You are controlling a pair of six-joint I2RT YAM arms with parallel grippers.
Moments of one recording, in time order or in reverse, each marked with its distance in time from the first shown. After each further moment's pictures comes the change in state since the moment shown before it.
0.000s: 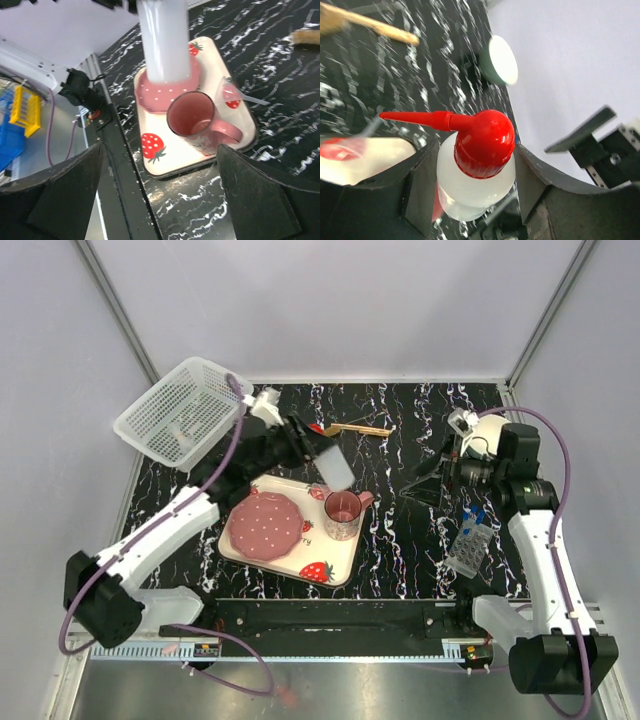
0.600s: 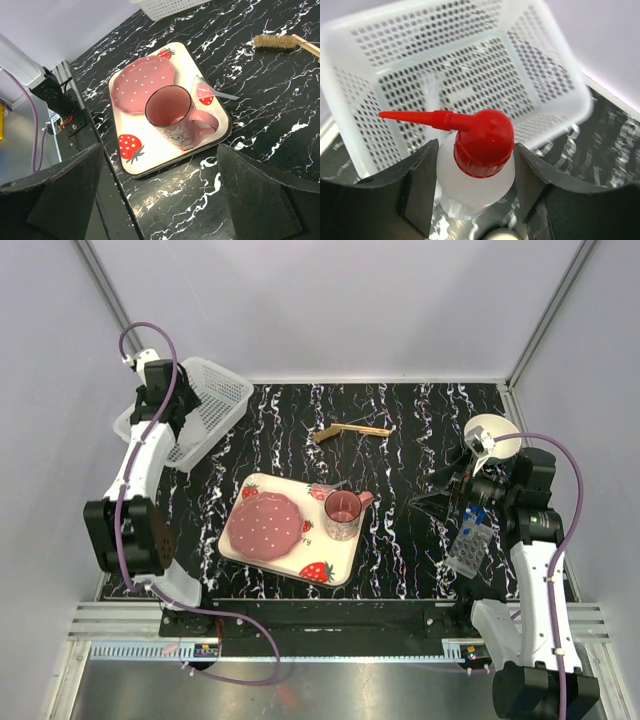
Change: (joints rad) left arm 0.720 0.299 0.353 -0.312 -0.381 0.447; right arm -0.138 -0.189 -0.151 0.047 0.009 -0.032
